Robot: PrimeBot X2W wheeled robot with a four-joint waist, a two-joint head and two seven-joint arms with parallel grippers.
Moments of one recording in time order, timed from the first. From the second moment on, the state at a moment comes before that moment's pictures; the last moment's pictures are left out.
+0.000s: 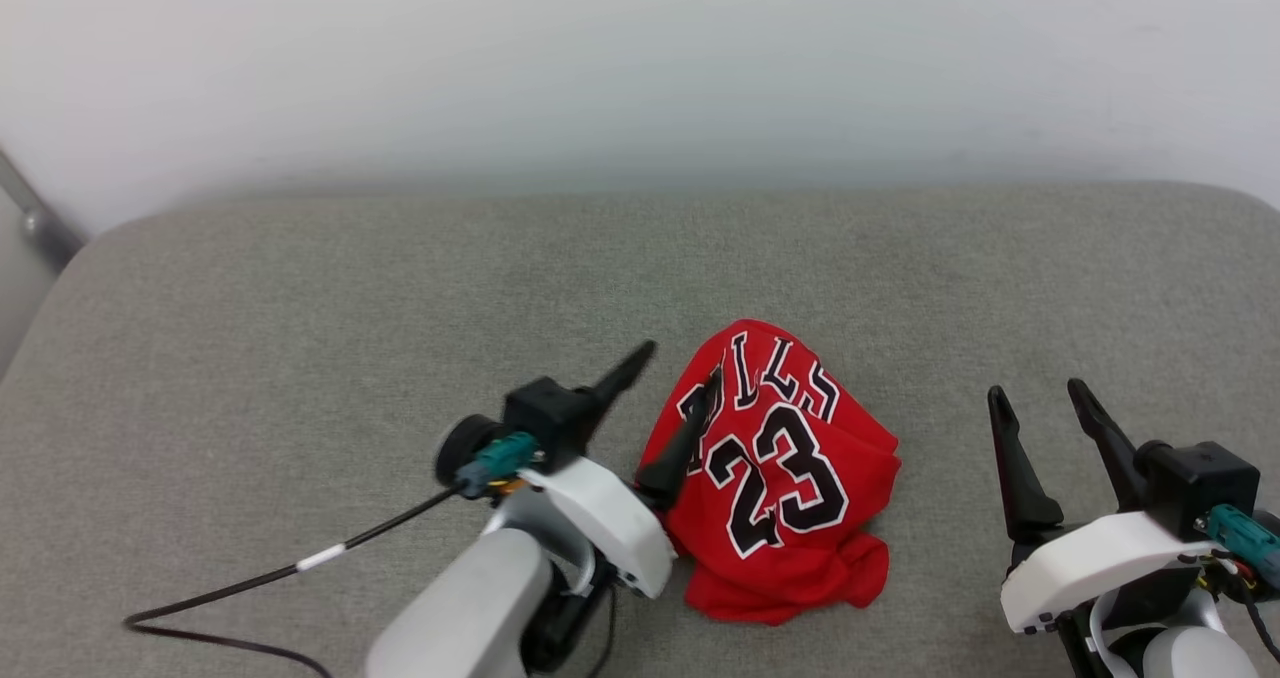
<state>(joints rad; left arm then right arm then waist) -0.47 0.14 -0.70 0.44 -0.57 -0.06 -0.24 -0.06 -0.05 -0.04 0.05 0.10 0.13 -0.01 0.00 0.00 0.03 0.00</state>
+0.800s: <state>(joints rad) -0.17 0.31 -0.38 0.21 -0.54 0.19 -0.26 -0.01 -0.05 -0.04 0.01 0.10 0.13 0.02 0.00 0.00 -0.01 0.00</state>
